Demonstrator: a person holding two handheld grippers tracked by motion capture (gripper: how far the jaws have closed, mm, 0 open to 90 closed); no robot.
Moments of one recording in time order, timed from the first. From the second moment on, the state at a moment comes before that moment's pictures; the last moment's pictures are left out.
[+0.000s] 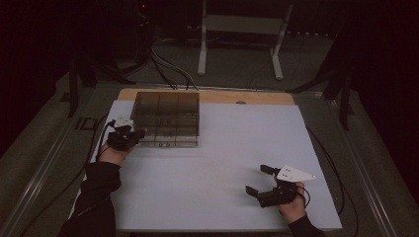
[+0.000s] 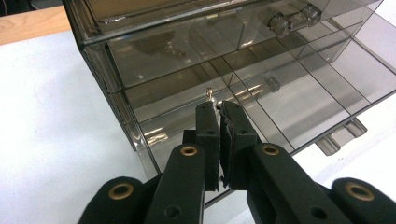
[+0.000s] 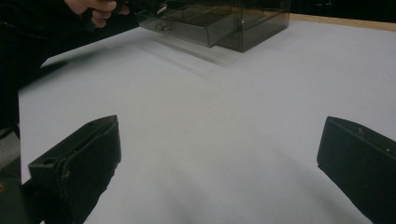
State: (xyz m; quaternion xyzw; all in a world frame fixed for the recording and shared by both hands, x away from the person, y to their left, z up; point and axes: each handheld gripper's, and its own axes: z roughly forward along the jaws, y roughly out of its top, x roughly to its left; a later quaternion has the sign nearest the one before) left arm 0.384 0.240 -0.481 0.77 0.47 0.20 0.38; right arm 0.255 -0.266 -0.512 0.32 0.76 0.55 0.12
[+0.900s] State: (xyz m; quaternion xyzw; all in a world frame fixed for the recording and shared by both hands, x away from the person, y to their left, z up) left arm 0.366 0.232 -0.454 0.73 0.50 0.24 0.40; right arm 0.255 -0.267 -0.510 0.32 0.76 0.55 0.12
